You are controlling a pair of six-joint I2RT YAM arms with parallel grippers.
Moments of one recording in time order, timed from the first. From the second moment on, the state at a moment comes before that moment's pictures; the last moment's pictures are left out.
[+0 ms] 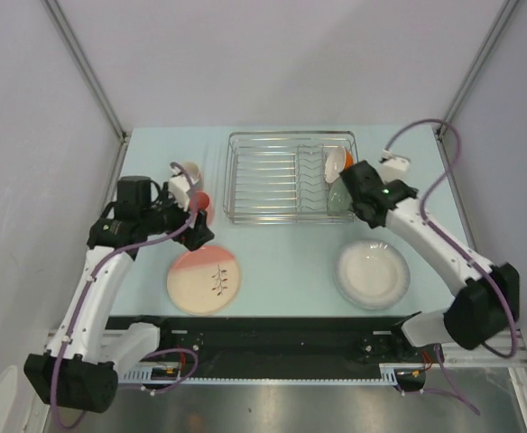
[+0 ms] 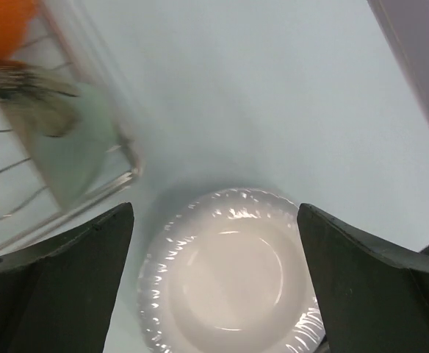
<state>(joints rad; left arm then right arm) -0.06 0.97 1.00 -0.80 0.58 0.34 0.53 1.45 1.29 -0.94 0.81 0.75</state>
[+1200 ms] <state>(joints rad) -0.53 1.18 1.10 -0.68 0.40 0.28 0.17 1.25 0.71 -0.81 0.19 0.94</state>
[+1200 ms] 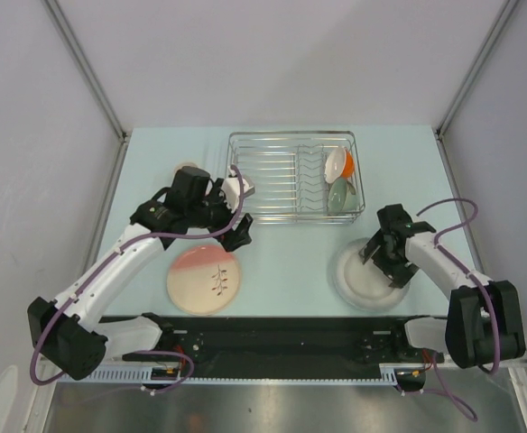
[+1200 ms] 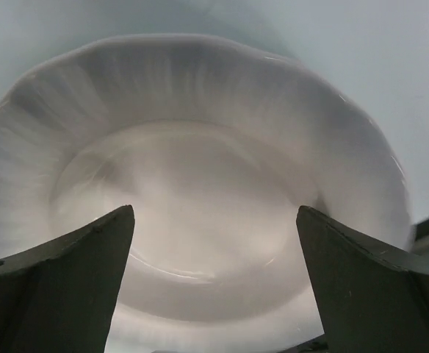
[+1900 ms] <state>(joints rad) -0.53 1.18 1.10 -0.68 0.37 0.29 0.30 1.27 0.72 -0.72 0.06 0.92</state>
